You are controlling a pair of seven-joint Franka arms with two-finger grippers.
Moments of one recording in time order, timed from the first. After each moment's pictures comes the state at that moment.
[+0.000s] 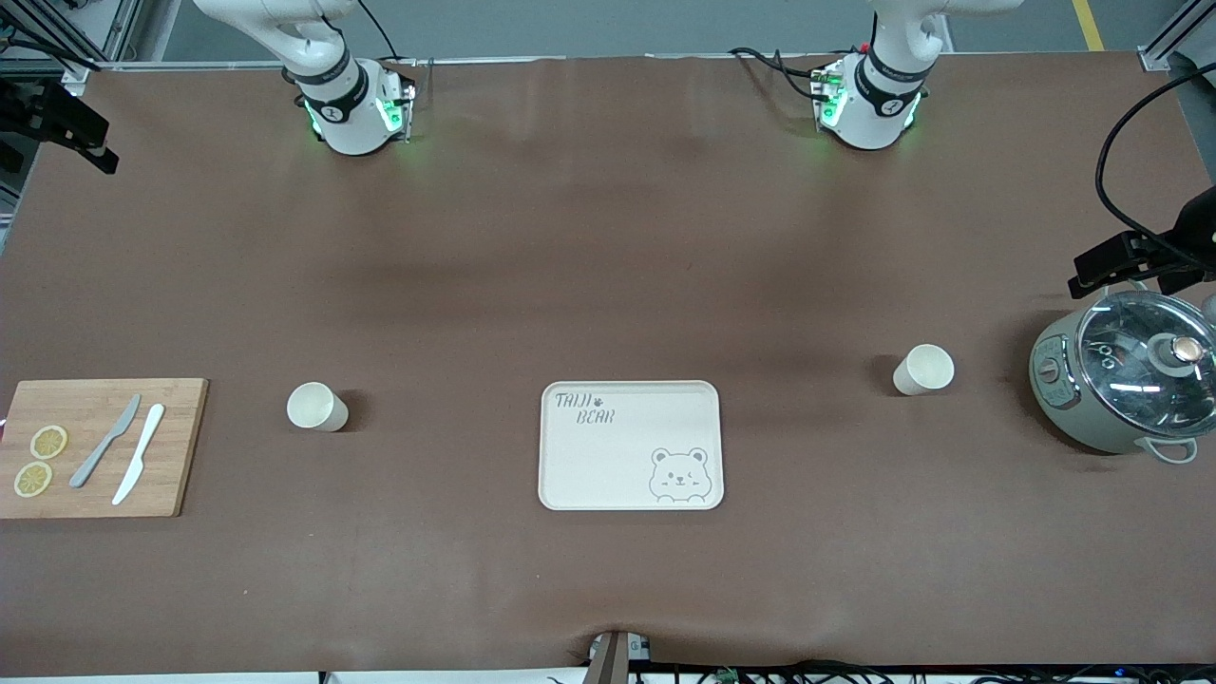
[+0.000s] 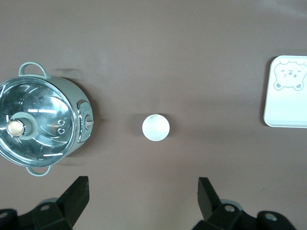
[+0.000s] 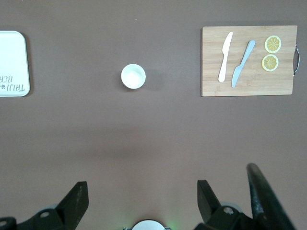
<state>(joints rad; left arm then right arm) -0.13 0.15 0.13 -1.37 -0.02 1.51 -0.02 0.00 -0.16 -0.01 -1.54 -0.03 1.39 0.00</state>
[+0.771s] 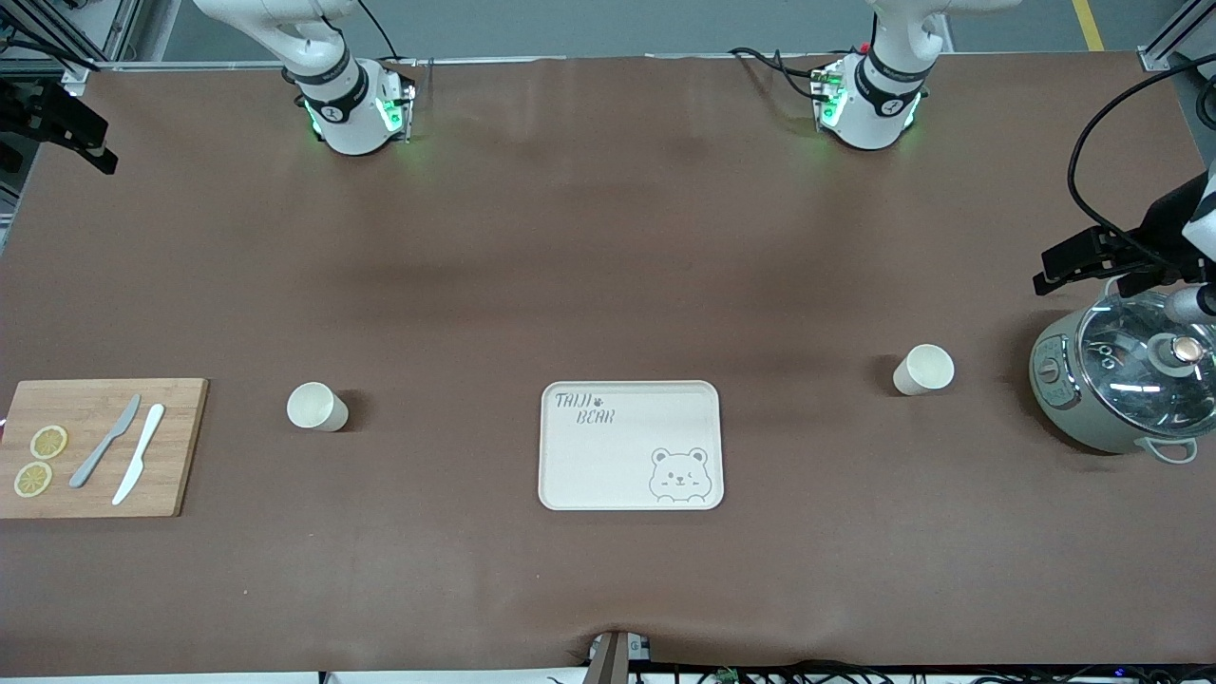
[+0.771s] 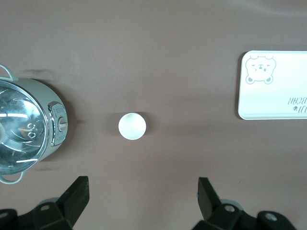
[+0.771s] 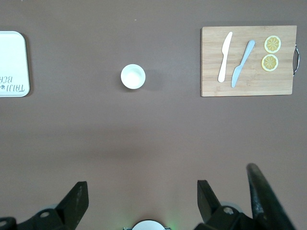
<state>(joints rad) -0.07 0.15 0.04 -1.37 -0.08 1.51 -0.02 0.00 -0.16 -0.01 -1.54 -0.03 1.39 0.00</state>
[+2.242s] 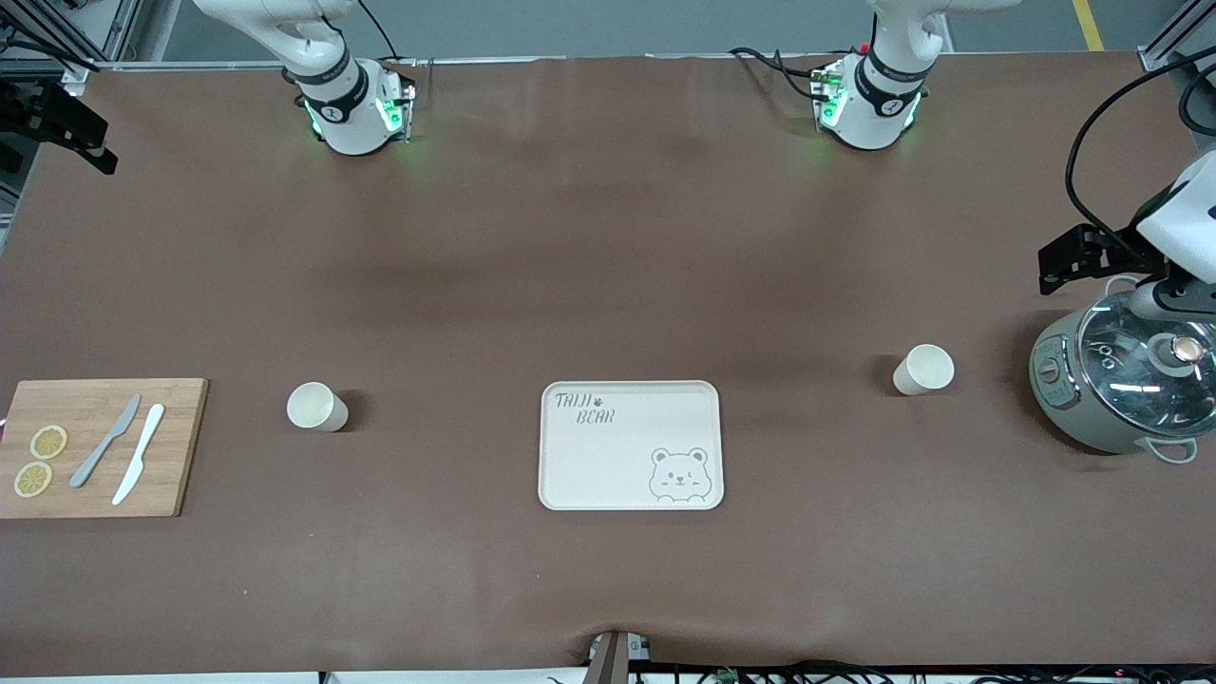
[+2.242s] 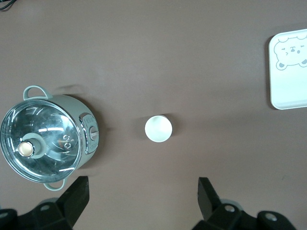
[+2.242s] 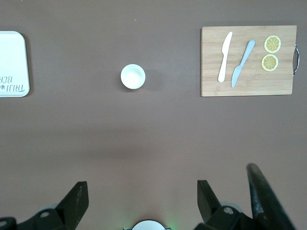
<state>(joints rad) -0.06 0.15 -0.03 -1.37 0.08 1.52 0.06 0.00 -0.15 -0.01 -1.54 -0.03 1.39 0.00</state>
